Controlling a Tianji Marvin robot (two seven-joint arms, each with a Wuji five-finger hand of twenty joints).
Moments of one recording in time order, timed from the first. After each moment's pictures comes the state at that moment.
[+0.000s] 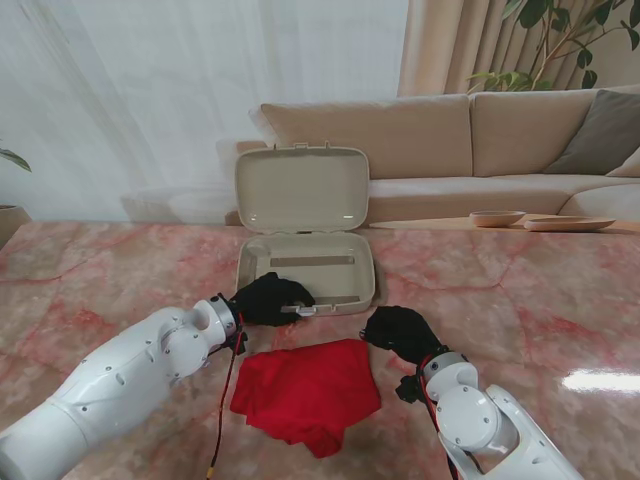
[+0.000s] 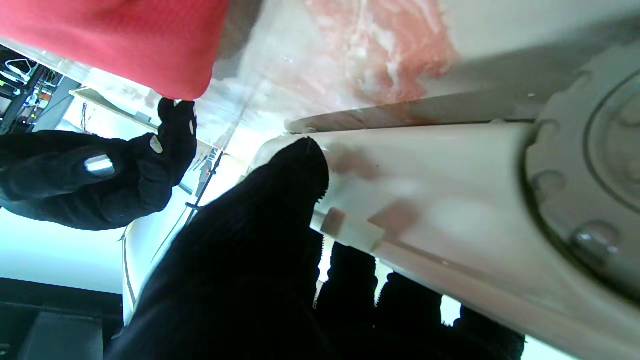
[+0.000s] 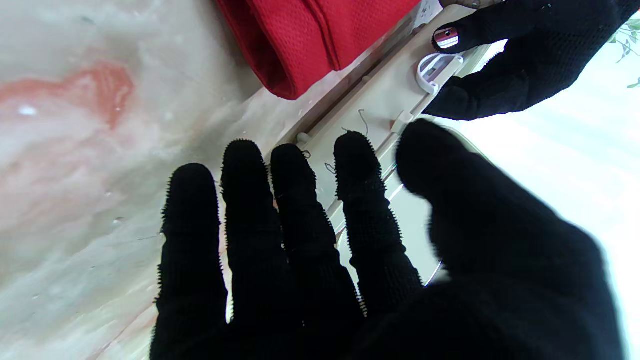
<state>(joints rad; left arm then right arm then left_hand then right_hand) 1.06 -1.14 -0.70 -1.00 0.64 -0.51 0.14 -1.68 -1.14 1.20 -1.60 -0.34 0.02 -0.08 1.04 -0.43 0.57 -0.12 0.61 0.09 0.56 0.36 0.64 0.14 0.43 0.45 0.57 0.24 0.50 0.74 0.13 0.32 1.05 0.78 0.78 -0.51 0.71 -0.01 0.80 0.19 0.85 0.47 0.82 0.32 0.48 0.56 0.81 0.31 0.34 0.49 0.36 0.35 1.05 0.52</state>
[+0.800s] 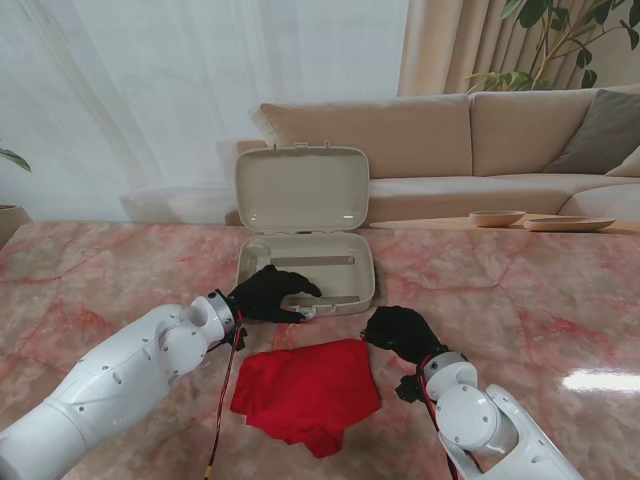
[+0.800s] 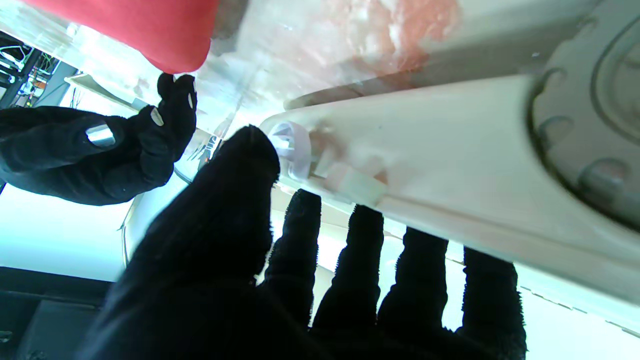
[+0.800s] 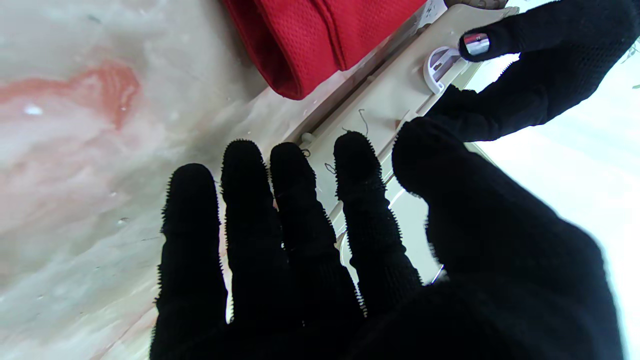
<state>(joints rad) 1.07 -1.14 -0.74 -1.03 0.64 -0.50 0.13 -1.68 -1.14 1.20 -1.60 -0.34 0.03 -0.08 0.91 -0.39 0.40 -0.12 0.49 0.06 0.38 0.32 0.51 0.18 0.37 0.40 0.42 0.26 0.38 0.65 0.04 0.33 0.92 0.74 0.78 -0.52 0.71 -0.03 0.80 0.19 0.86 0.46 0.83 0.32 0.48 0.56 0.80 0.31 0.34 0.49 0.36 0.35 1.05 0.52</state>
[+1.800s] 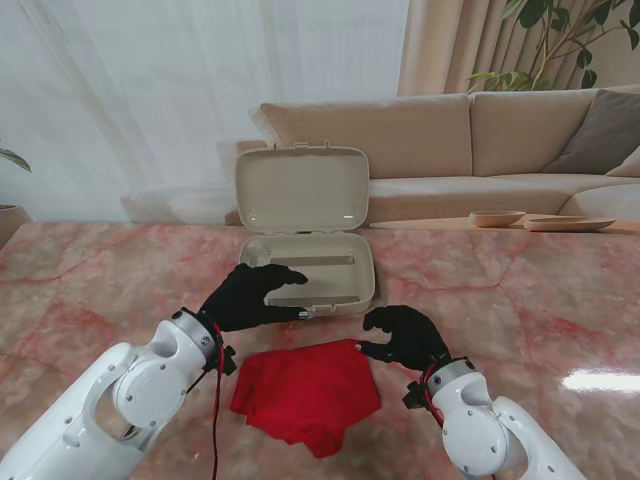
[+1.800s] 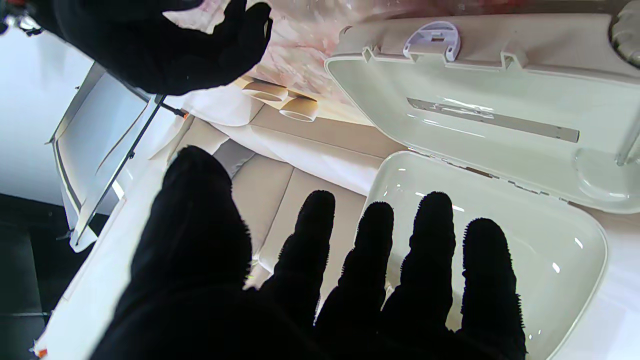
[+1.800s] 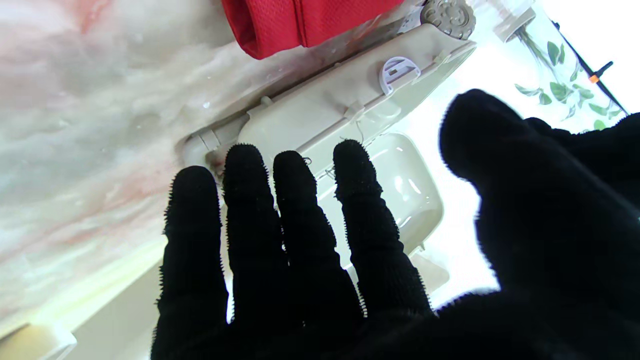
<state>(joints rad) 1.60 -1.08 -1.16 -1.83 0.65 -0.10 -0.10 -1.78 -1.12 1.25 -1.73 -0.62 -0.07 -0.12 0.86 -0.19 -0.01 -0.08 0.55 0.16 0.24 0.32 0.51 0.25 0.30 0.39 0.41 0.31 0.38 0.67 0.01 0.31 0.88 0.76 0.59 -0.68 0.78 -0.03 0.81 0.21 0.43 0.74 0.76 0.32 0.47 0.56 0.78 0.30 0.31 0.49 0.34 0.34 1.04 0.52</state>
